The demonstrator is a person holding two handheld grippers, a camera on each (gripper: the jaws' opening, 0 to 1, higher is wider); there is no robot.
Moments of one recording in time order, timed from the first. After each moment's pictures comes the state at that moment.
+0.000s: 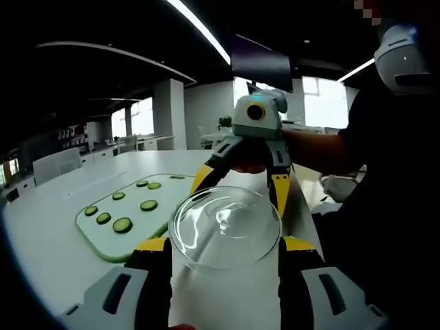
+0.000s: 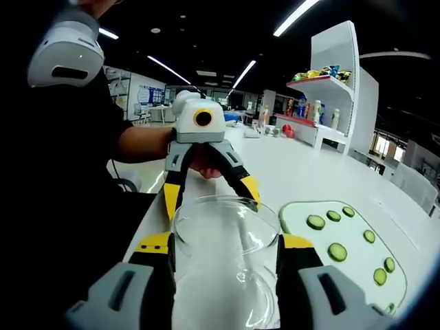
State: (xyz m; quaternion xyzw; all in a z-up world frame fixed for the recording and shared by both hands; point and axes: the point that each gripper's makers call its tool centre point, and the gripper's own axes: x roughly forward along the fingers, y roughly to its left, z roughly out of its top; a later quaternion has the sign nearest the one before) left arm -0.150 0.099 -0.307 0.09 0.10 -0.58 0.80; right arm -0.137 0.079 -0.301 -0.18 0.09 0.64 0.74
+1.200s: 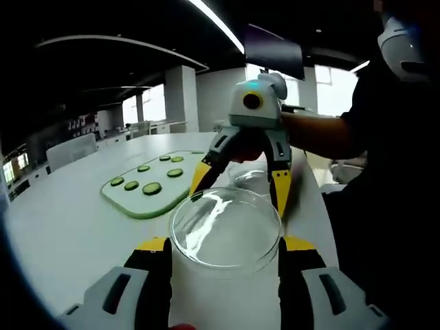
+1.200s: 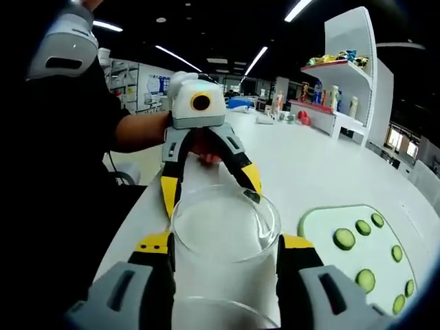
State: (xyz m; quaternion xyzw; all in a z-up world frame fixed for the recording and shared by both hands) left arm -0.142 0.150 -0.328 0.12 0.14 -0.55 0.82; right arm -0.129 0.133 -0.327 -0.21 0.13 0.66 0.71
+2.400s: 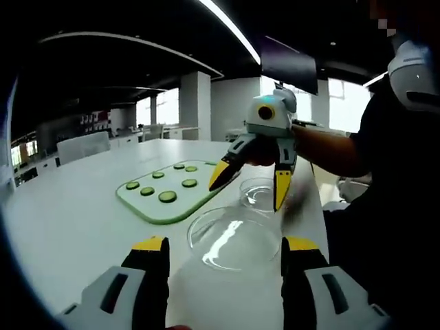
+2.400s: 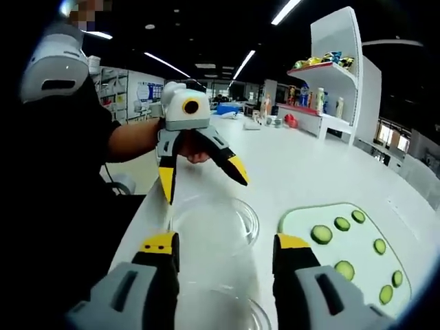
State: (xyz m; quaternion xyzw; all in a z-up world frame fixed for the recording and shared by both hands) left arm -0.135 0.172 -0.300 0.07 0.13 -0.51 0.85; right arm -0.124 0.112 -0.299 -0.19 0.13 0.64 0.73
